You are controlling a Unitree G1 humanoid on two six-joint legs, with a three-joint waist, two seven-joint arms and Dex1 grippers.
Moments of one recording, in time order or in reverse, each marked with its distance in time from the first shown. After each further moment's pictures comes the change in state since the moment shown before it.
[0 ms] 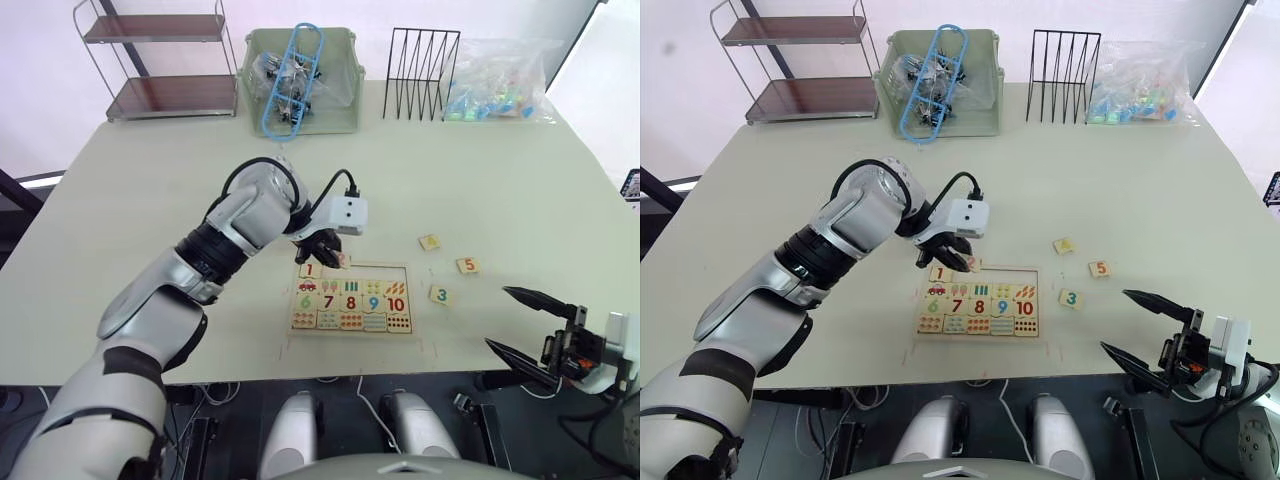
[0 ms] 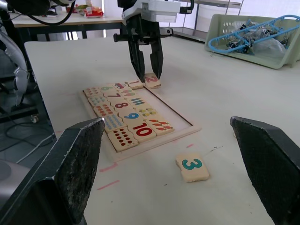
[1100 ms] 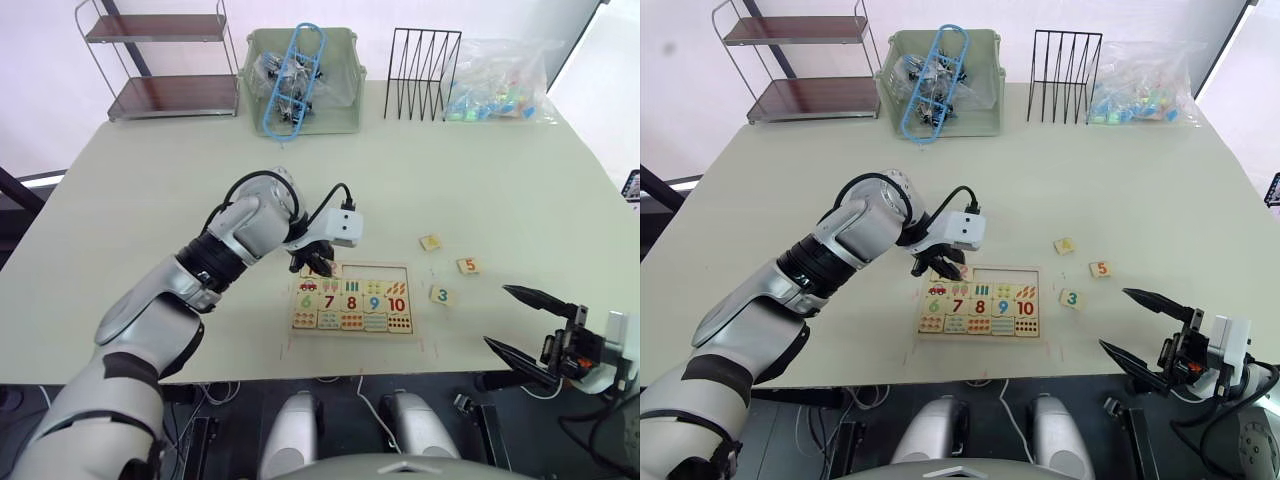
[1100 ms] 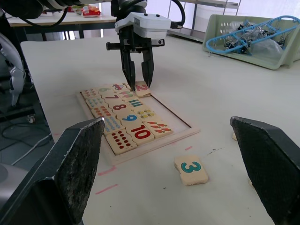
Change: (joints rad) left arm 0.040 0.011 -0.020 -0.010 0.046 -0.021 -0.007; right arm 0.015 -0.001 0.001 -0.030 -0.003 0.007 -0.032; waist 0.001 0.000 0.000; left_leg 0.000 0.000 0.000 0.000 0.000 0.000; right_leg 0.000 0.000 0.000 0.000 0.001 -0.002
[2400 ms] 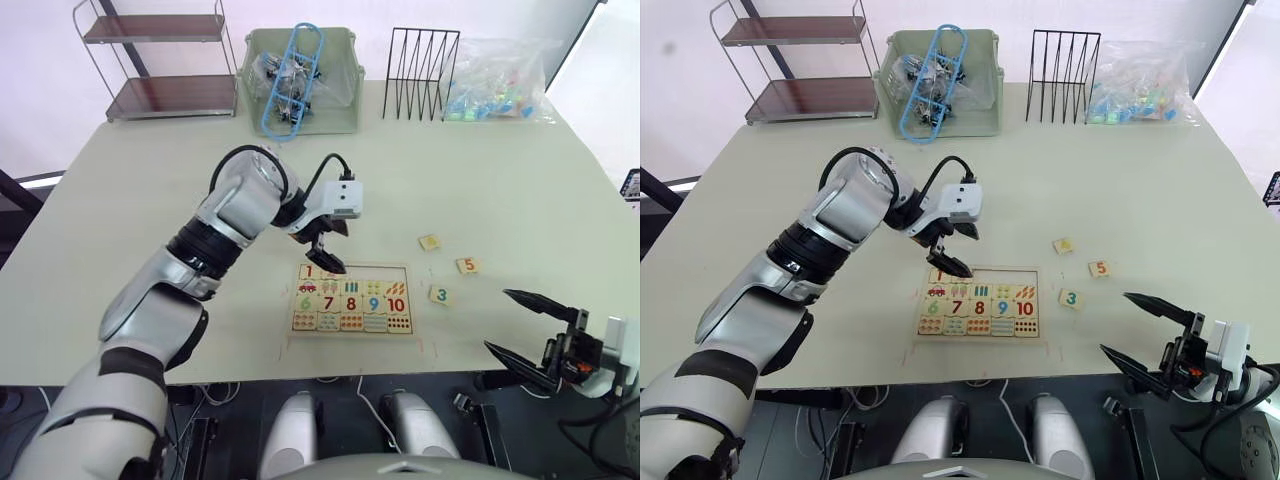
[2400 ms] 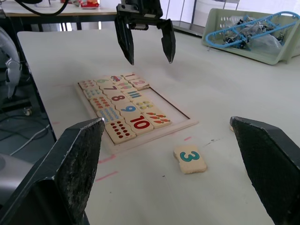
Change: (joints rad) left arm -0.010 -0.015 0.184 0.022 -0.179 0.022 -0.006; right arm 0.013 0.001 0.000 0.033 -0.026 -0.047 0.018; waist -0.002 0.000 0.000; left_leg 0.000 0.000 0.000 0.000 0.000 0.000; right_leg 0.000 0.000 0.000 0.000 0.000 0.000
